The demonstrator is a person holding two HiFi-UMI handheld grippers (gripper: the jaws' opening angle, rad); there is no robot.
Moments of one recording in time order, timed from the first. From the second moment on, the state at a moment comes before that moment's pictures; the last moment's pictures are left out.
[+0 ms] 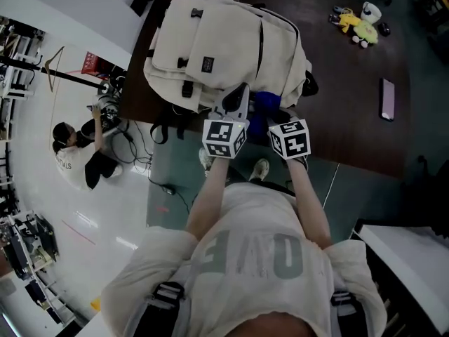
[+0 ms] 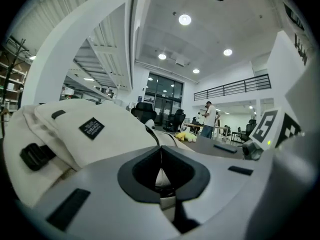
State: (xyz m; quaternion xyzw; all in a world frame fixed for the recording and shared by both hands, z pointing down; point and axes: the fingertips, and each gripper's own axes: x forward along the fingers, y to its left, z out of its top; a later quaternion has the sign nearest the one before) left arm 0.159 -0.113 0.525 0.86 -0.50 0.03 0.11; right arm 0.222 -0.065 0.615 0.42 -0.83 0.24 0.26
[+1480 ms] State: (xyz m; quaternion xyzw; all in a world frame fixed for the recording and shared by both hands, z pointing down) left arm 0.275 -0.213 0.504 0.89 -0.44 0.03 0.10; right arm 0.410 -0.299 0.526 0.50 -0.81 0.03 0.30
